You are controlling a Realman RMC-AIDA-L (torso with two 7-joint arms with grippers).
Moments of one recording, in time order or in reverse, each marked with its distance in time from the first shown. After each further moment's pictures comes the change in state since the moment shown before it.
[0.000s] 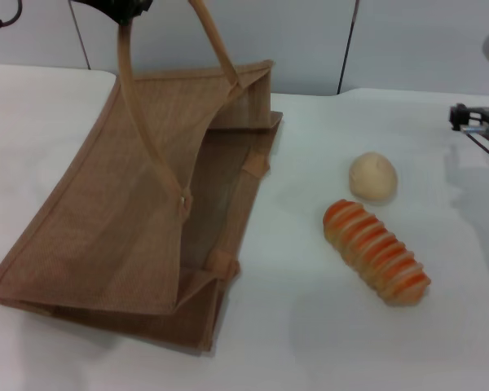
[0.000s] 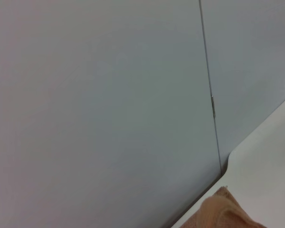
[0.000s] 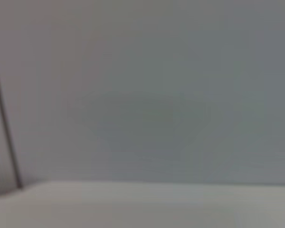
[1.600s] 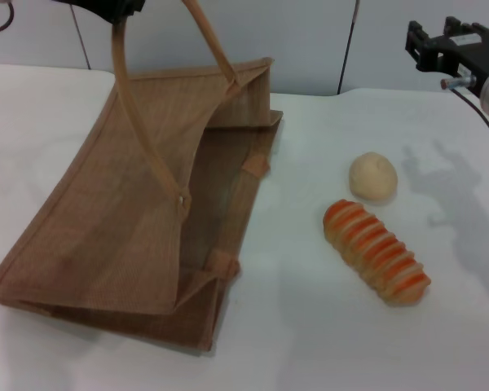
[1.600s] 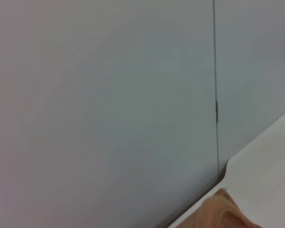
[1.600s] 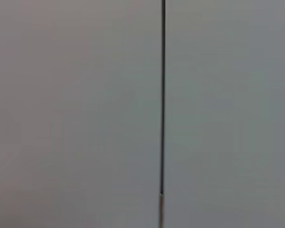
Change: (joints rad) left arm 0.016 0.008 -0.049 -0.039 -0.064 0.009 0.003; right arm -0.262 -0.003 0.002 -0.430 -0.007 0.289 -0.222
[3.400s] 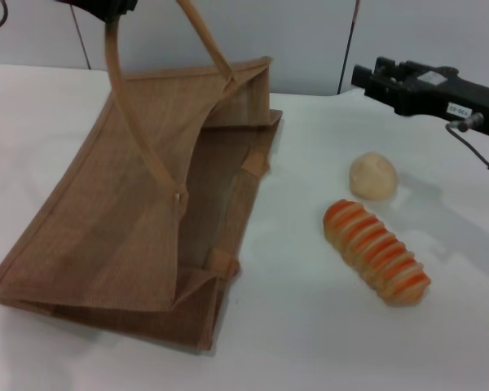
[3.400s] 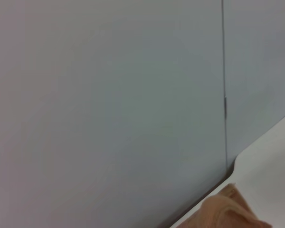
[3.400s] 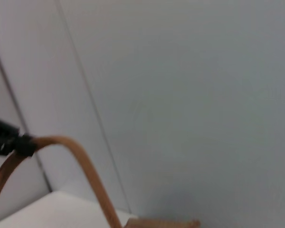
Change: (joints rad) left arm -0.003 0.004 0.000 0.000 0.025 0.000 -0.013; right arm 0.121 -0.022 0.495 0.478 -0.913 1.177 0.835
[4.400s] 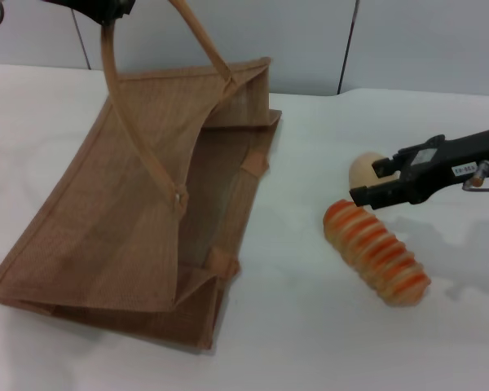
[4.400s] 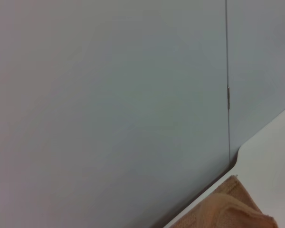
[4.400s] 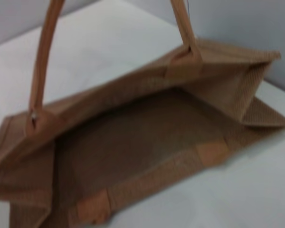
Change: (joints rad) left arm -0.011 -0.001 0.000 0.007 0.034 -0.023 -0.003; right arm 0.189 0.017 0.265 -0.192 -0.914 0.538 0.443
